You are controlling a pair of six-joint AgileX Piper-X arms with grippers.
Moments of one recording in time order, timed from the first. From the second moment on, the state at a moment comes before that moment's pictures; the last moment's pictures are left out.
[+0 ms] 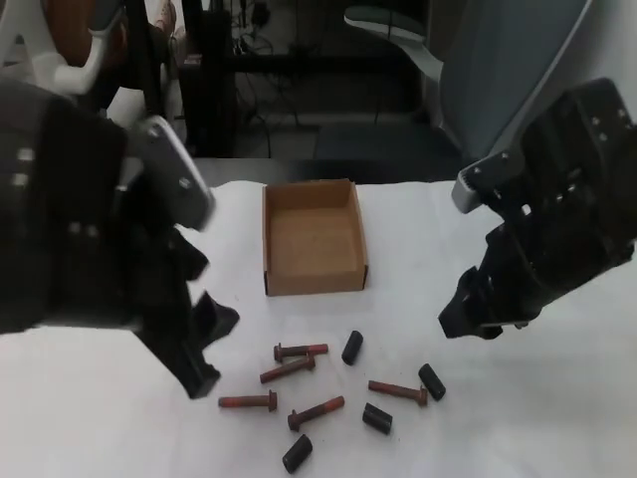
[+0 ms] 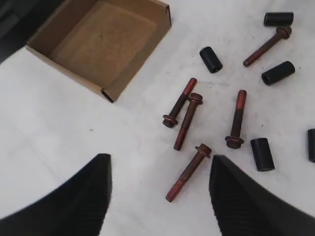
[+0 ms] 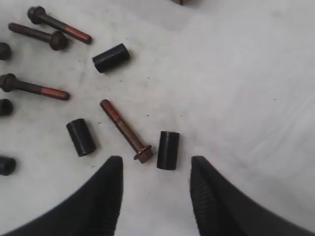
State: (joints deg) left arm -23.2 64.0 -43.2 32.5 12.3 30.9; right arm 18.0 82.5 -55.3 43.0 -14.7 -11.9
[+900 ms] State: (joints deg) left arm -24.6 76.8 -48.6 36.9 7.4 40.3; right arm 23.3 102.4 -67.9 53.4 -5.9 -18.8
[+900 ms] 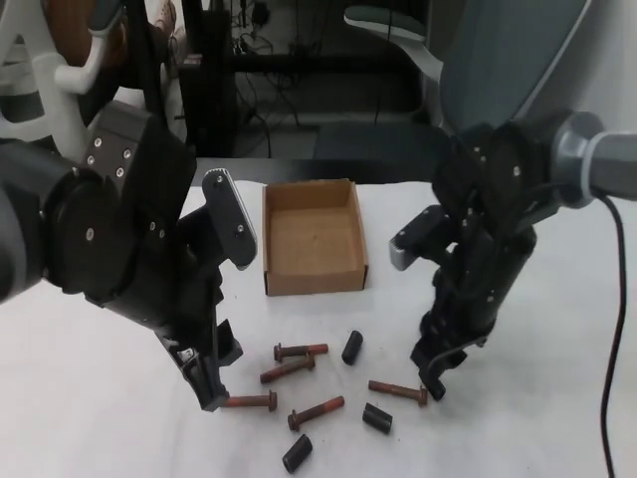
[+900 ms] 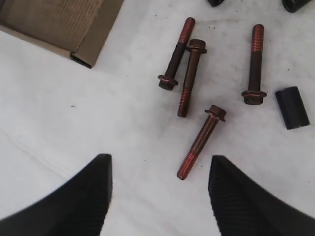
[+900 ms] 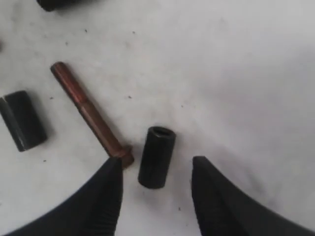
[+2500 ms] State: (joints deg) left arm -33.0 89.7 -48.9 37.2 -0.6 52.9; right arm 22.7 84.8 -69.6 55.8 -3.2 -13.4
